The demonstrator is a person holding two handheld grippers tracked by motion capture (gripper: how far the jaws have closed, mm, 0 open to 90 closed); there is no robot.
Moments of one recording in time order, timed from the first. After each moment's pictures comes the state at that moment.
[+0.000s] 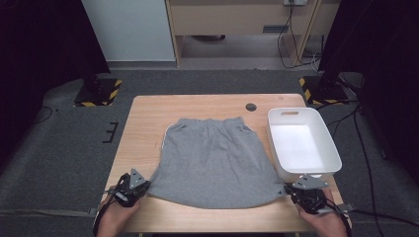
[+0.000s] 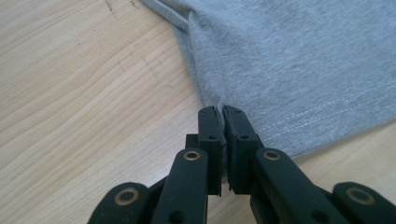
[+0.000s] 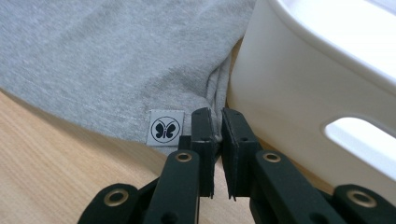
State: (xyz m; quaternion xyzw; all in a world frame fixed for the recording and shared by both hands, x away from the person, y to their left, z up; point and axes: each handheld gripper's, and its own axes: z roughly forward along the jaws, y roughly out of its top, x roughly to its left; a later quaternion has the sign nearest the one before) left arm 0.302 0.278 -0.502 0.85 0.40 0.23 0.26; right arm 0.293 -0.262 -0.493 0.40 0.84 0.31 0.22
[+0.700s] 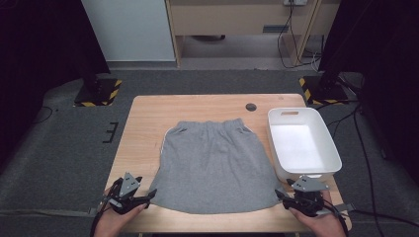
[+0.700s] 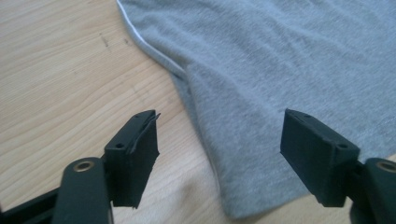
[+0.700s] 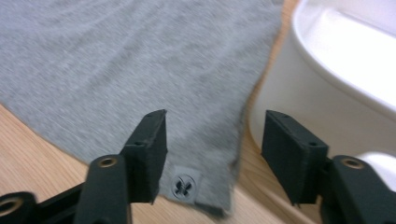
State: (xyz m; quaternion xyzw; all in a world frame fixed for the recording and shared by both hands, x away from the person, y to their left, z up) left arm 0.289 0.282 -0.495 0.82 0.39 0.23 0.35; right arm 0.289 -0.251 -0.489 0.38 0.82 0.36 0.22
